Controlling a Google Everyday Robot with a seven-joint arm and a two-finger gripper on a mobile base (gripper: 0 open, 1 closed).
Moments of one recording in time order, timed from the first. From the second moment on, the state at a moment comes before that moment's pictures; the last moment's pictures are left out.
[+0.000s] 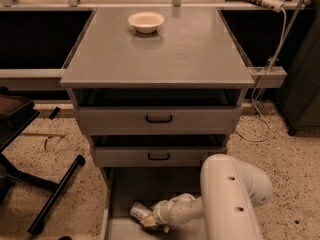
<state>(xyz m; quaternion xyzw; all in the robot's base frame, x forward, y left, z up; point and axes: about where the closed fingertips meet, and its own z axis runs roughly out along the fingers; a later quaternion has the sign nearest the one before) 0.521 0.046 0.130 -0.44 0.83 0.22 0.25</state>
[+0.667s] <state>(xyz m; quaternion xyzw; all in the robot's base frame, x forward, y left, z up) 0.521 0.046 0.130 -0.44 0.83 0.22 0.25</state>
